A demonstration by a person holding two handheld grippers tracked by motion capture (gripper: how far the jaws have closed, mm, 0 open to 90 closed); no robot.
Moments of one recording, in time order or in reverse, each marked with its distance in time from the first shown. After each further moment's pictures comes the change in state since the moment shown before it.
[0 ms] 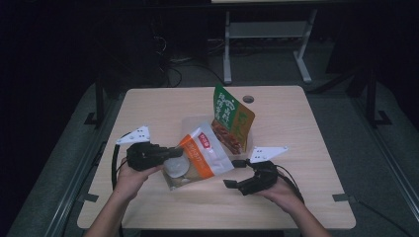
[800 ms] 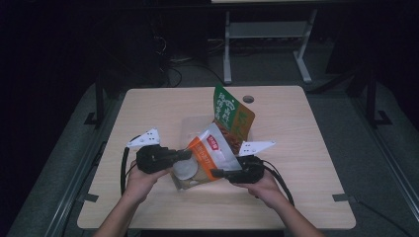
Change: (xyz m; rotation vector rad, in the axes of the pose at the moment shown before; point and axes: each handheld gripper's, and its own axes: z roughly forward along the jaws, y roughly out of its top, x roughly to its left) left arm -0.010 -0.002 0.018 -0.012 -0.001 -0.017; right arm -0.002 0.015 0.029 -0.073 0.100 0.060
